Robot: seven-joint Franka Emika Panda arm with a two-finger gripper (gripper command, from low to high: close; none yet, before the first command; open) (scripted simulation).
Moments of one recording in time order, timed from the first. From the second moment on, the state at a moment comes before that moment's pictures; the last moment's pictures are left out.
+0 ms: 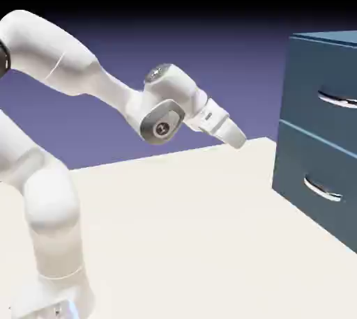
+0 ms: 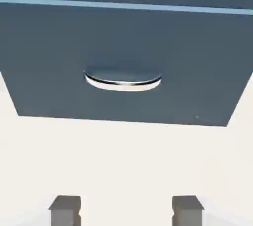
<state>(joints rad) 0.03 -0.53 -0.03 -2.79 0.05 3.03 0.69</state>
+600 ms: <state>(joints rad) 0.35 0.04 -0.52 -2.50 0.83 2.88 -0.09</state>
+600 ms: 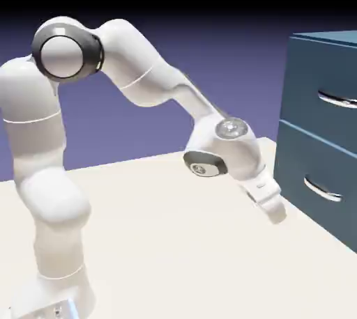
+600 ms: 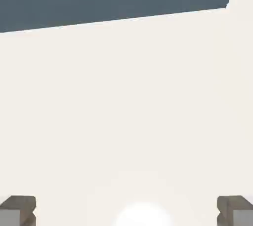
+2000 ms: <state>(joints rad) 1.10 1.39 -1.65 -1.83 2.66 2.54 -1.92</state>
